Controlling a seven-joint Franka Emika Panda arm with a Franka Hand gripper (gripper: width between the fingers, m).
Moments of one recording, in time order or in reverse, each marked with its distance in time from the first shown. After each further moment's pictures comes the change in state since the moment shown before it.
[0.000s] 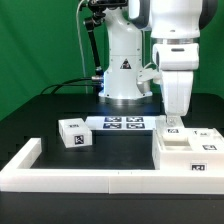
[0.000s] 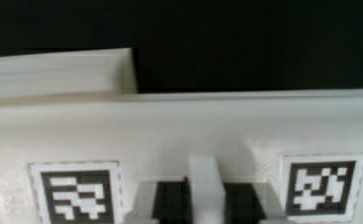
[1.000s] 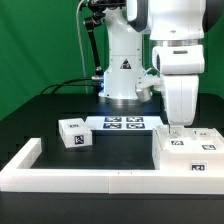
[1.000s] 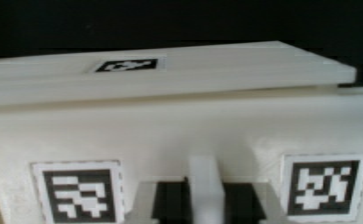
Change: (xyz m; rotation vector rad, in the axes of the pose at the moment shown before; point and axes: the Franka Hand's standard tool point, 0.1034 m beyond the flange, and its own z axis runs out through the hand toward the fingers) arm 0.000 0.060 -0.002 -0.038 0.021 -0.009
